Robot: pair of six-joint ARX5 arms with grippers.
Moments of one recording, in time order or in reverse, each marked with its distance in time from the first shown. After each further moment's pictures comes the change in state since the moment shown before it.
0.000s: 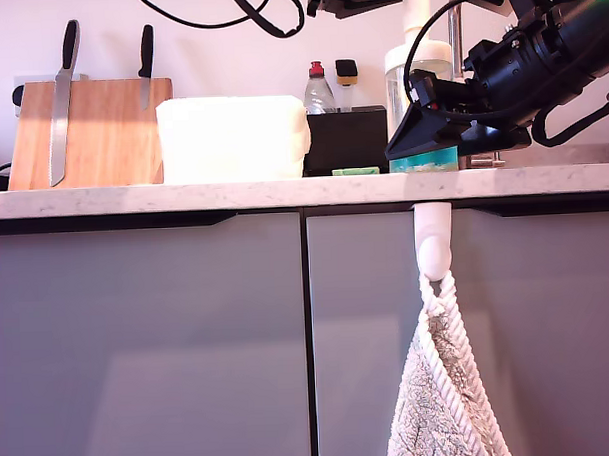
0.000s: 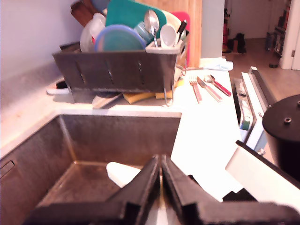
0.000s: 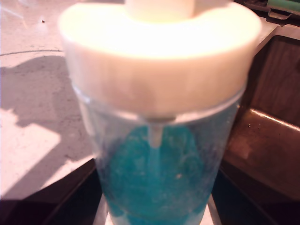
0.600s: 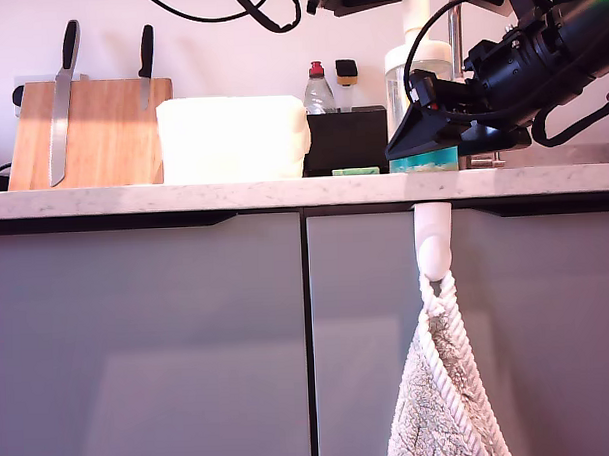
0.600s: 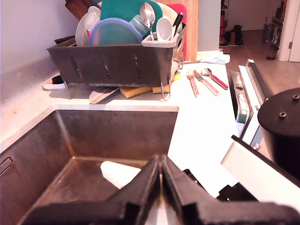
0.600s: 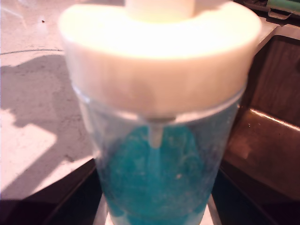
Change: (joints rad) left arm 0.000 0.000 0.025 -0.080 0.003 0.048; right arm 0.000 0.000 0.000 0.000 0.000 0.000
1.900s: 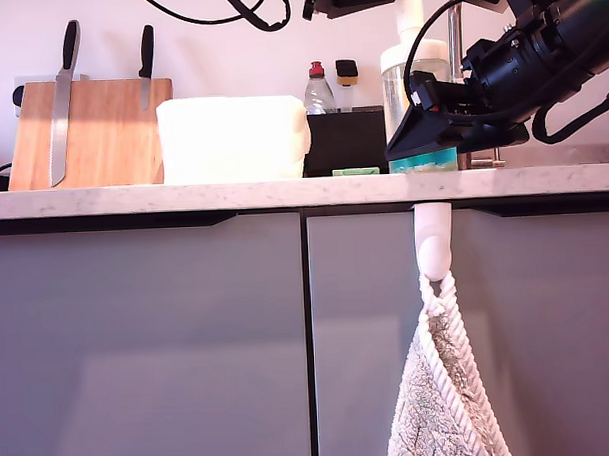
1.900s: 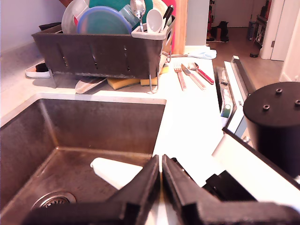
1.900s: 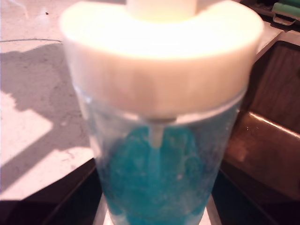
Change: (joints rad) left arm 0.027 0.014 0.044 -0.113 0.067 0.005; right arm 0.000 -0.001 0.020 -0.047 -0.002 -0.064
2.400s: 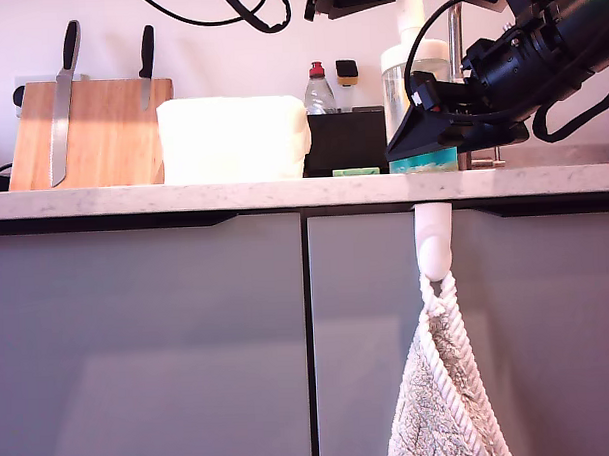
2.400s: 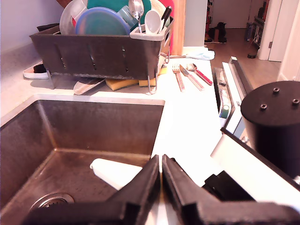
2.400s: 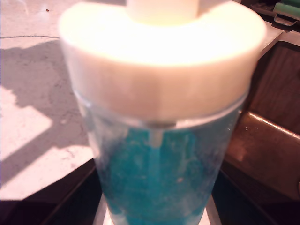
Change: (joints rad) left arm 0.003 0.011 0.014 -0.003 0.034 0.002; right arm 0.000 0.000 0.004 -0.005 0.000 -0.016
